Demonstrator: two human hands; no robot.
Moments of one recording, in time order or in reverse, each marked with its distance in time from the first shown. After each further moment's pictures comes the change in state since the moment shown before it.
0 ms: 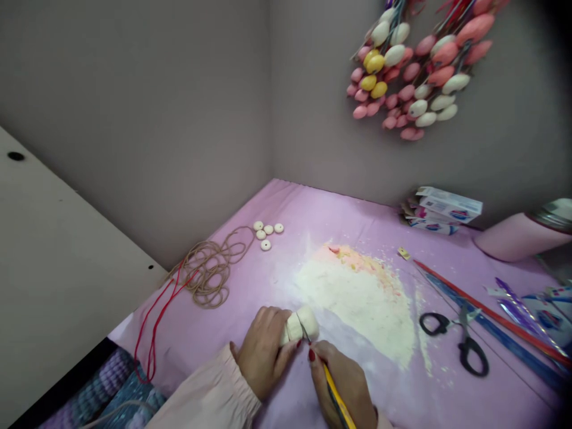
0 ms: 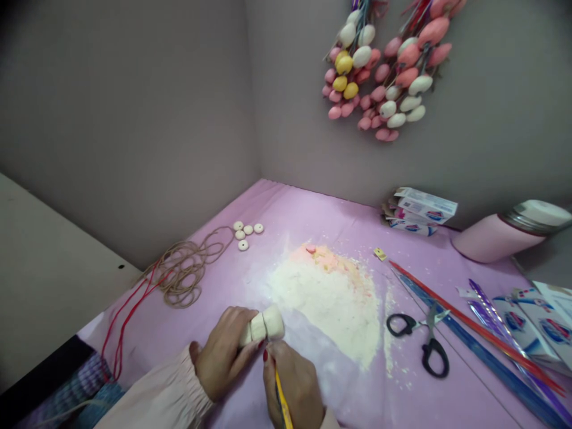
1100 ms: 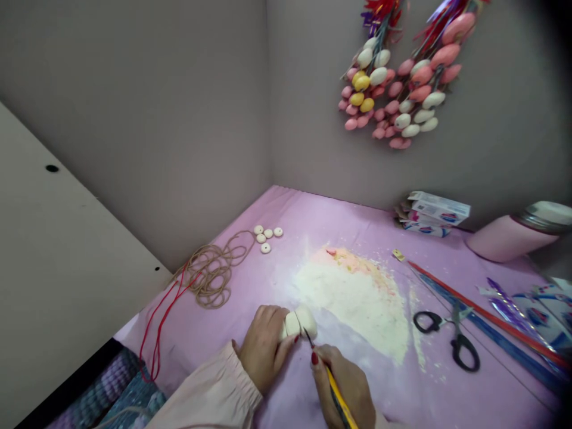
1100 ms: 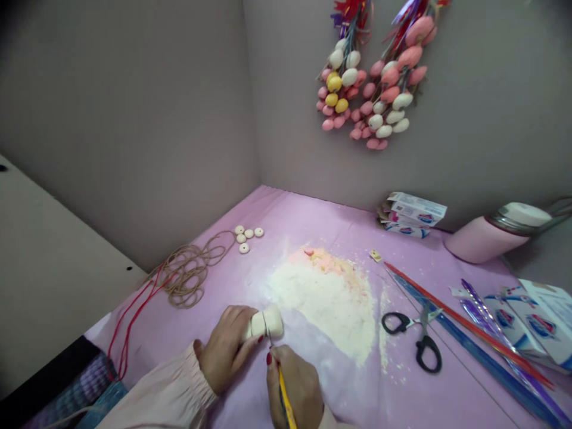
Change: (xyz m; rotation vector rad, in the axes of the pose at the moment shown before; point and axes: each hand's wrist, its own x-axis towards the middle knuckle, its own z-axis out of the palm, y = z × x) left_hand 0.000 0.002 0.000 0.012 0.029 0.034; right_hand -0.008 -0.007 -0.009 -0.046 0.023 0.054
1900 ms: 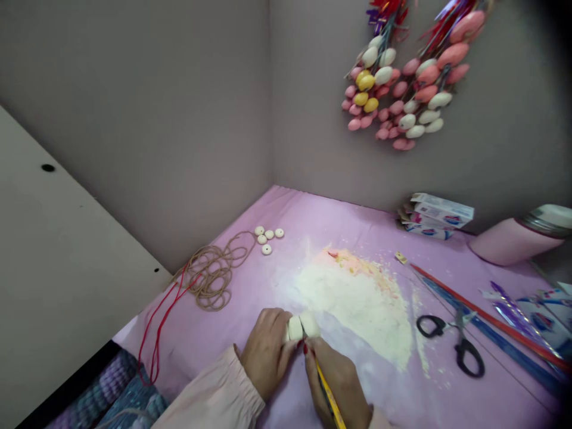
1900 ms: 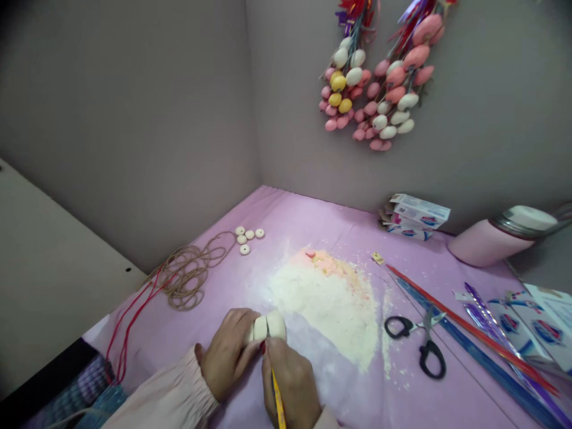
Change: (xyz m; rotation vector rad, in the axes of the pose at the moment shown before) left_hand 0.000 0.000 0.004 -0.035 0.009 0.000; right_hand 0.012 0.002 0.012 -0.008 -0.092 -0.074
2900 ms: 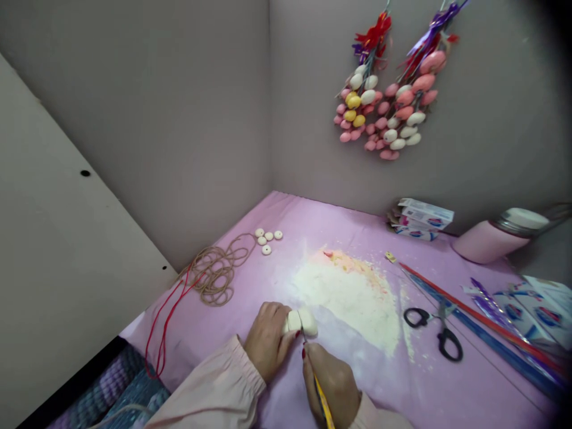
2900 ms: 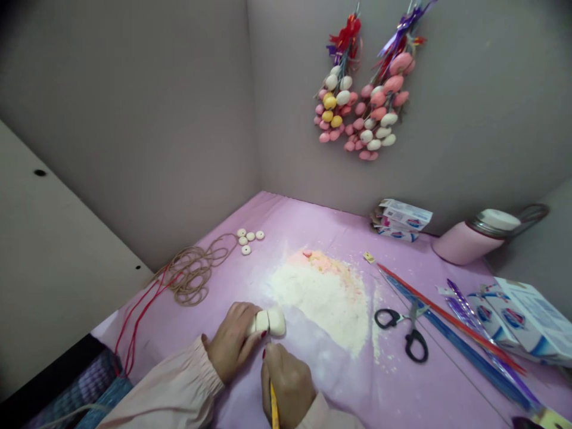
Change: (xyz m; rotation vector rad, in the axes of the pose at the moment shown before) left_hand -0.002 0.002 -0.005 0.031 -0.018 0.070; right_hand -0.022 -0.004 0.007 -0.151 0.102 -0.147
